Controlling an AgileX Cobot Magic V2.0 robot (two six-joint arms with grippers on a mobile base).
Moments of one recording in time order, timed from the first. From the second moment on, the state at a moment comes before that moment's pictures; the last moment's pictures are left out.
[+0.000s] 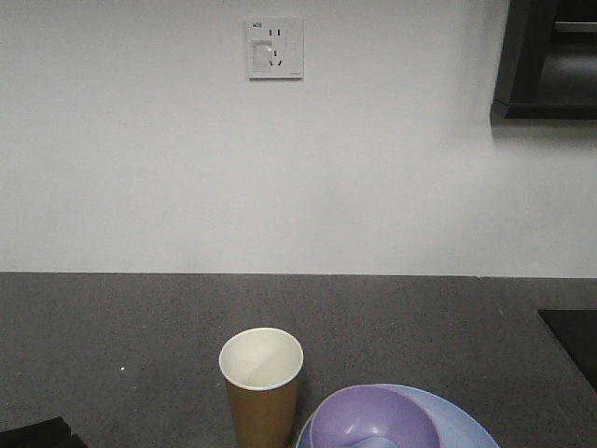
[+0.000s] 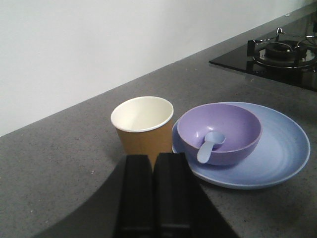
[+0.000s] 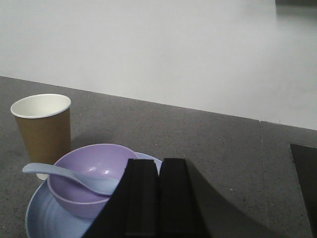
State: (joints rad) left arm -0.65 0.64 -0.51 -0.21 0.17 0.29; right arm 0.20 0.27 -0.44 0.21 0.39 -0.23
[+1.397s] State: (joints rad) left arm -0.15 -0.01 0.03 -0.17 0.10 0.22; right arm 0.20 0.27 -0.44 0.21 0.39 -0.23
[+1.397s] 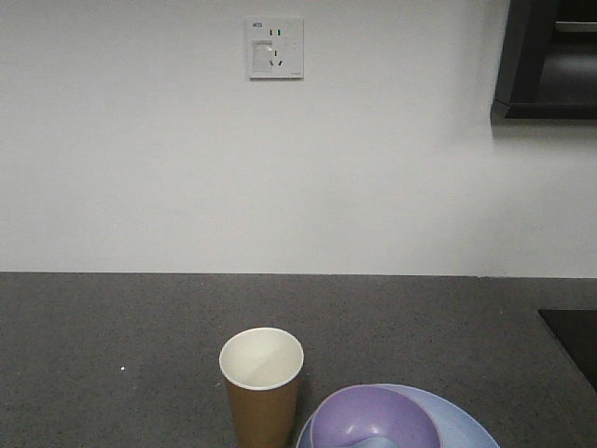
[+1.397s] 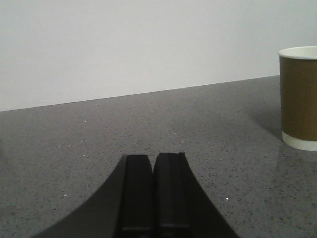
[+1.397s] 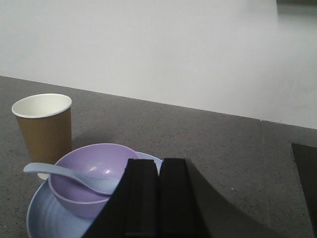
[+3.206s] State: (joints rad) left arm -0.15 -0.01 0.03 -0.17 0.10 0.22; right arm 0.03 -0.01 0.03 -0.08 0.05 0.04
